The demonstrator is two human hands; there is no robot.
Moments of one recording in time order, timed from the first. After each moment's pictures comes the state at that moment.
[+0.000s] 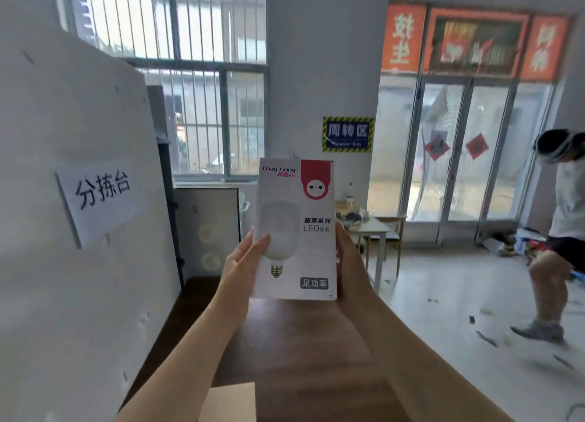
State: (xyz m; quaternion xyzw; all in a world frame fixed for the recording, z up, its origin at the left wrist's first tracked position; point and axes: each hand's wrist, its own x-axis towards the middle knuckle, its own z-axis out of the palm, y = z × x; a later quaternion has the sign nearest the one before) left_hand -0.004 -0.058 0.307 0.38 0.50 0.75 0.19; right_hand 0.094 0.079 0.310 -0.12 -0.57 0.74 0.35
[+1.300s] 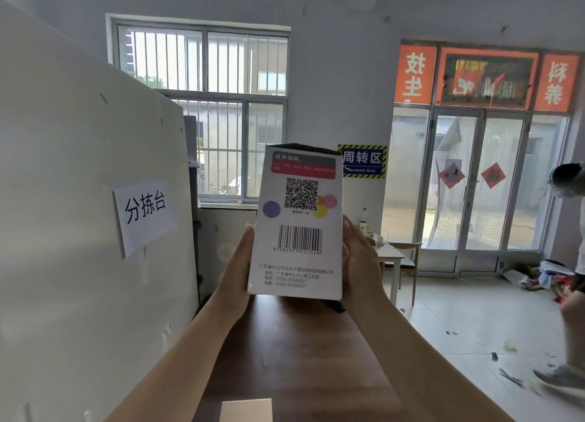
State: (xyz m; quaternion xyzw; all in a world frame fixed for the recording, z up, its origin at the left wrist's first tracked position) left_hand -0.009 -0.114 0.339 0.48 0.47 0.72 0.14; right_hand 0.106 0.020 0.357 -0.01 -0.47 0.78 0.41
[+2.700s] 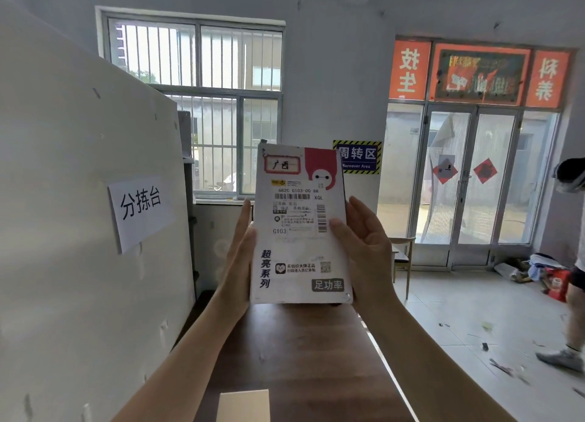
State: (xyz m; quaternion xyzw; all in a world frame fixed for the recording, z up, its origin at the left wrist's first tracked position) left_hand 0.012 -0.121 0.341 0.49 0.44 0.75 0.06; right_hand 0.142 -0.001 0.366 0.04 -0.54 0.68 0.49
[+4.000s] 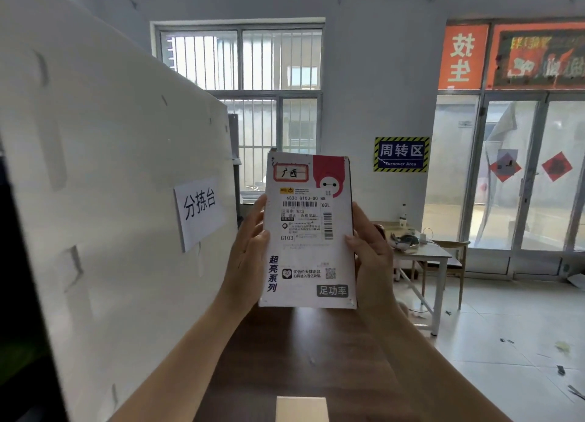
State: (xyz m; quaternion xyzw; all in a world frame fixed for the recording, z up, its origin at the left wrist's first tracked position) left_hand -0.044 -0.190 0.355 0.47 0.54 0.70 -0.08; right_hand 0.050 -0.055 0.349 0.11 -0.55 0.69 0.46
